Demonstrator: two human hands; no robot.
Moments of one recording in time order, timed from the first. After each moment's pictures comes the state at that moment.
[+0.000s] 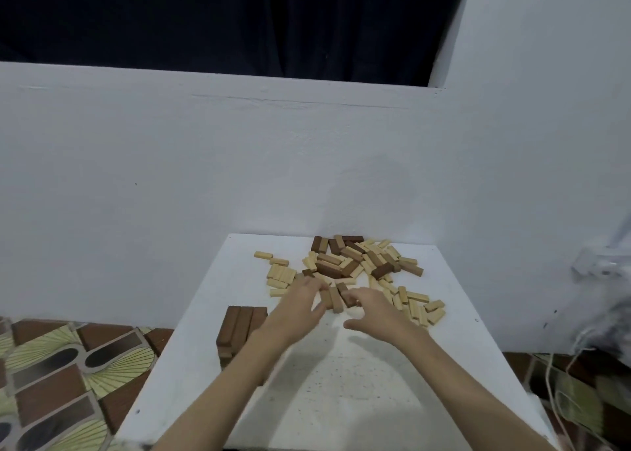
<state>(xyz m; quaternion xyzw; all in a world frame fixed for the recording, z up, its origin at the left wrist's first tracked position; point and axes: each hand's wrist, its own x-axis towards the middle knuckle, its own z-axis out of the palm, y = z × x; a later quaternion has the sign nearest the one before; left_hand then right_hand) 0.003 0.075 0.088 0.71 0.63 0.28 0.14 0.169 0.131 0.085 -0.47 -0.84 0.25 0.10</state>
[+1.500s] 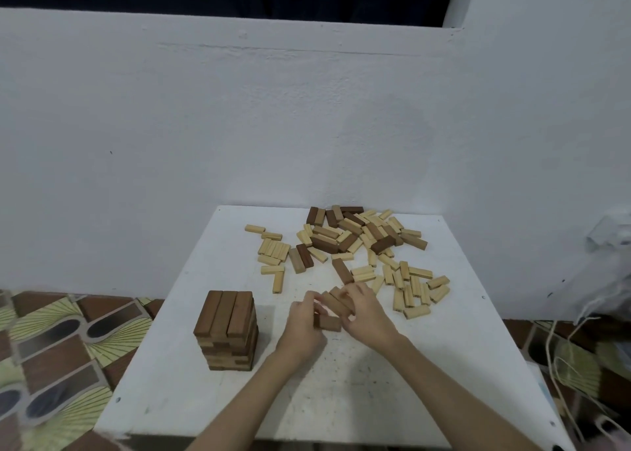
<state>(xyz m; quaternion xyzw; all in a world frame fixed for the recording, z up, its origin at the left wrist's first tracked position) 0.028 0.099 -0.022 0.56 0.69 0.33 0.32 0.171 0.168 -0.024 -0.47 -0.83 0.25 0.17</state>
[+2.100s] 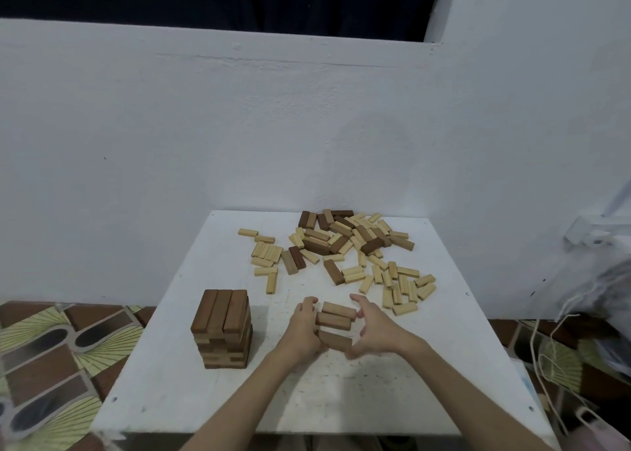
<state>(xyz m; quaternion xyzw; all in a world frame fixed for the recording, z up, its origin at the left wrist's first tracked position) 0.041 0.089 -0.007 0.58 0.69 0.23 0.36 0.208 0.140 0.007 -0.52 -0.74 0.43 0.02</state>
